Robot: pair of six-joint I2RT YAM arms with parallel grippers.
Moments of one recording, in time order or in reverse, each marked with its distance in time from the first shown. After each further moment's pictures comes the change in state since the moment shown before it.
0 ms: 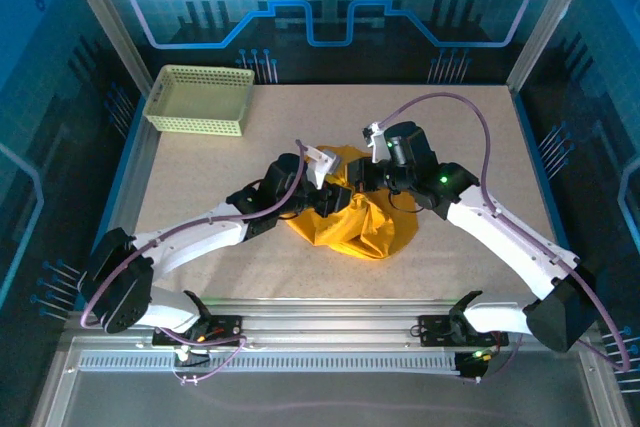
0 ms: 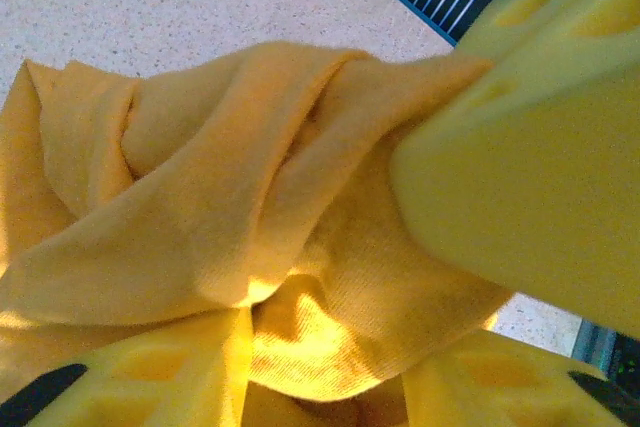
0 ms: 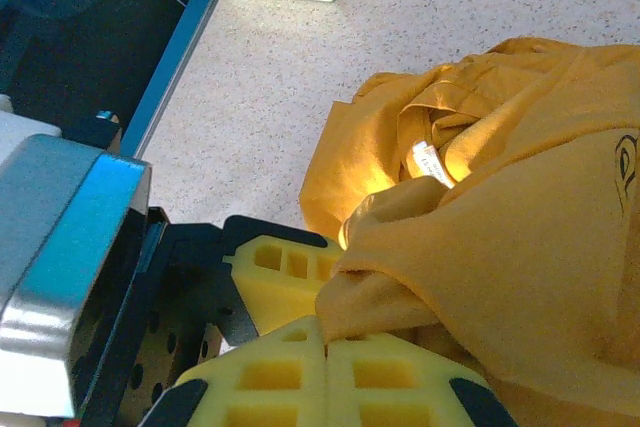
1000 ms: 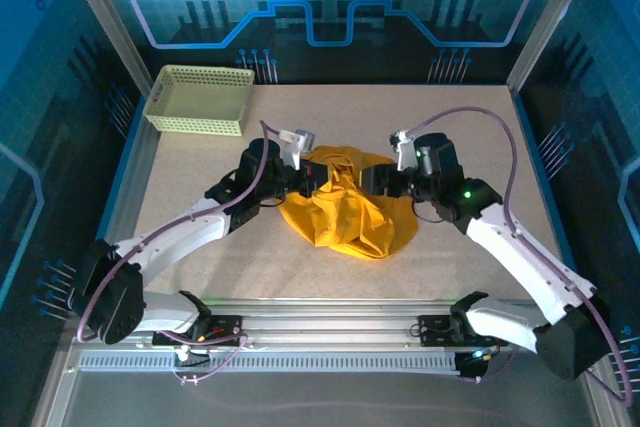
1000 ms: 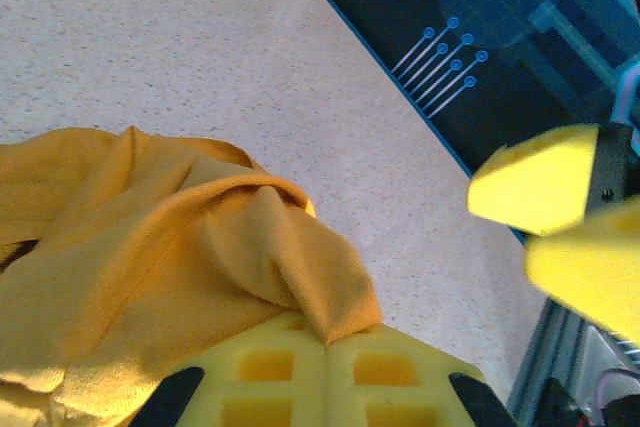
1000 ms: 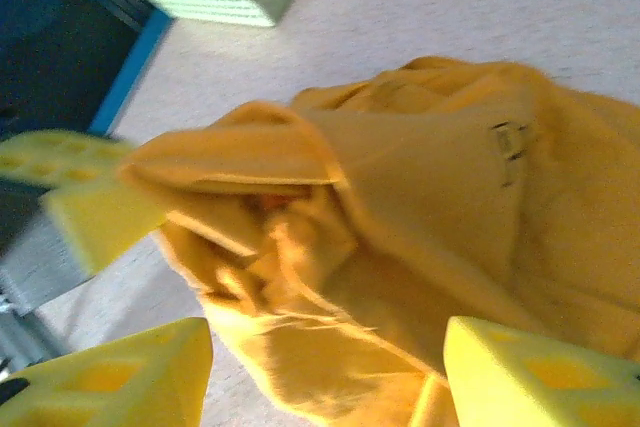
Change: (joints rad) left arm 0.154 -0.071 -0.009 0.032 0.154 -0.187; right arm -0.104 -0.164 -0.194 0.063 -0.035 -0.090
